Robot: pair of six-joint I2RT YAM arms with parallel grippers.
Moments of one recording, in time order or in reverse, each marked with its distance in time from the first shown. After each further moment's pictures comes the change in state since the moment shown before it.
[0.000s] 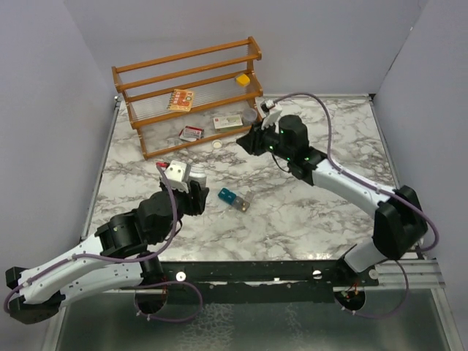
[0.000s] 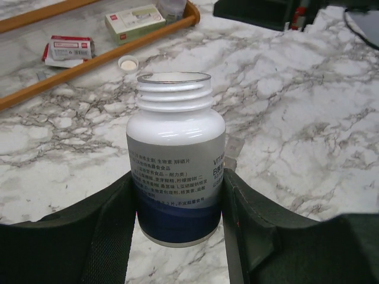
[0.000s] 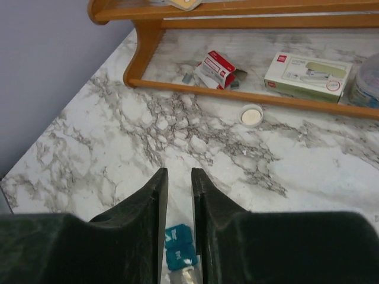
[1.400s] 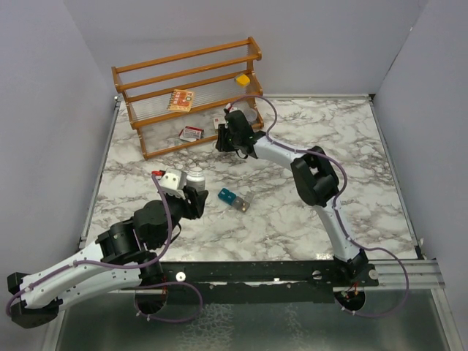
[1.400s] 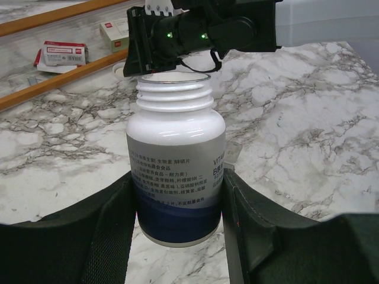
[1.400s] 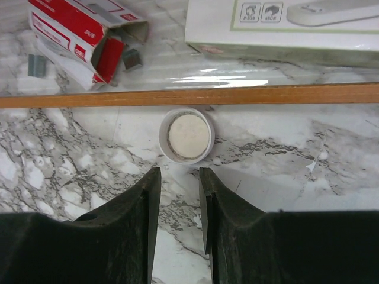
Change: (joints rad) left arm -0.001 -0.116 -0.145 0.157 -0.019 0.034; right arm 0.016 0.905 0.813 -0.330 0.155 0.142
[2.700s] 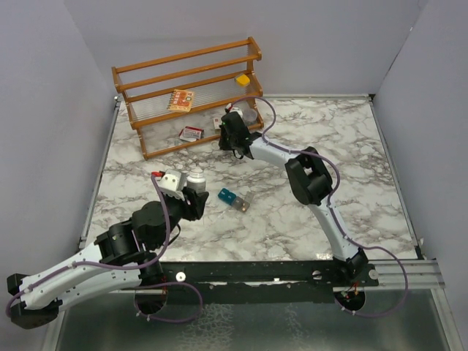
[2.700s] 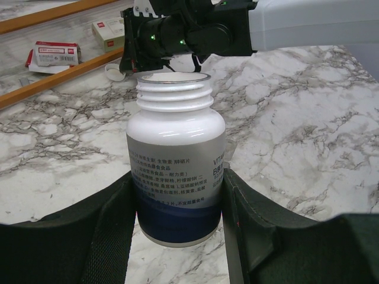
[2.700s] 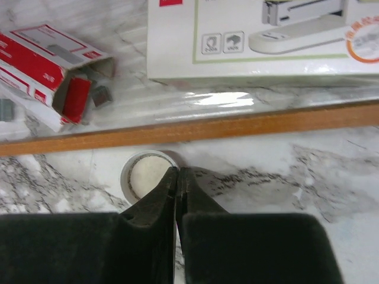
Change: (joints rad) left arm 0.000 -0.016 -0.008 0.000 0.031 0.001; right arm 0.014 0.116 0.108 0.010 0.116 0.055
